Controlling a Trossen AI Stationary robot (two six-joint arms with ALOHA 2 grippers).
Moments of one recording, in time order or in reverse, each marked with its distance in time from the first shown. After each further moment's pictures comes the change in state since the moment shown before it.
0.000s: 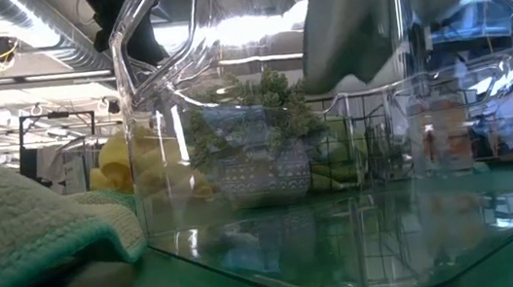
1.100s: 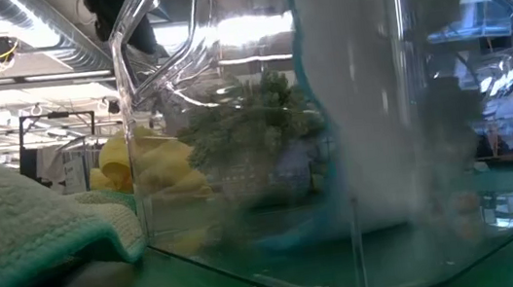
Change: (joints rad) left arm -0.167 0.000 0.000 0.000 0.042 0.051; right arm 0.078 0.353 -0.004 0.057 -0.098 0.002
